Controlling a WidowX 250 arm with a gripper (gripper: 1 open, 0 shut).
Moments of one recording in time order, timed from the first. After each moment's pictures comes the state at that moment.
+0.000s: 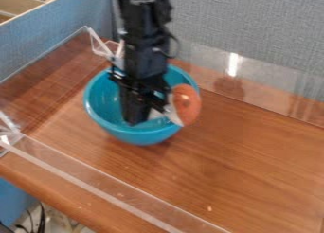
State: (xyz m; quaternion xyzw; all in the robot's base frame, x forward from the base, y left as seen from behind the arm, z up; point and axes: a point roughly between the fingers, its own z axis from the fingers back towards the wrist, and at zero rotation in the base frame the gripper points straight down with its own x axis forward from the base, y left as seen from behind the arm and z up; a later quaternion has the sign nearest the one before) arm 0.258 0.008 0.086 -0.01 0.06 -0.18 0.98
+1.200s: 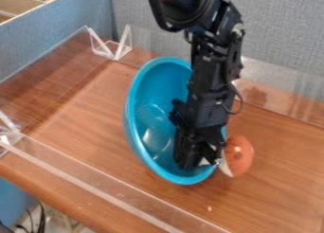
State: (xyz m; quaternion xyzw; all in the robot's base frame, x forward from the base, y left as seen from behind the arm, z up) arm 0.267 -0.050 0.039 -0.02 0.09 -0.29 0.95
